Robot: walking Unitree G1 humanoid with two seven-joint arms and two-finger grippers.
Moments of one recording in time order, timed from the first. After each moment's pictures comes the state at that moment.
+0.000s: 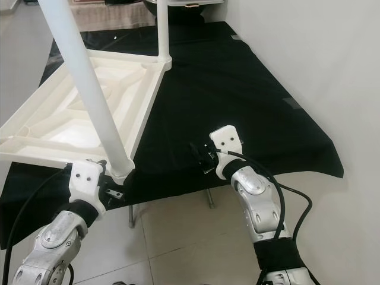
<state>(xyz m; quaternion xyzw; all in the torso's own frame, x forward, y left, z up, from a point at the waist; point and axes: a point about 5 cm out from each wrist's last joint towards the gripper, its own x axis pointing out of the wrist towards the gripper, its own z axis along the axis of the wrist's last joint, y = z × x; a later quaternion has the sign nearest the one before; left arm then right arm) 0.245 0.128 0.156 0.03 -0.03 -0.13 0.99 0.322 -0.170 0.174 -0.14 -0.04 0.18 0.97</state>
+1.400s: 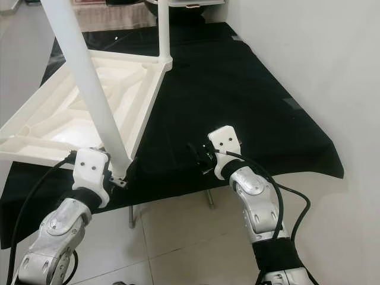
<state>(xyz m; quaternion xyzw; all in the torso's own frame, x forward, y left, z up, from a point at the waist) 0.261 0.122 0.173 0.06 -0.07 -0.12 0.99 0.322 -0.167 0.173 -0.14 -0.04 0.18 0.97</state>
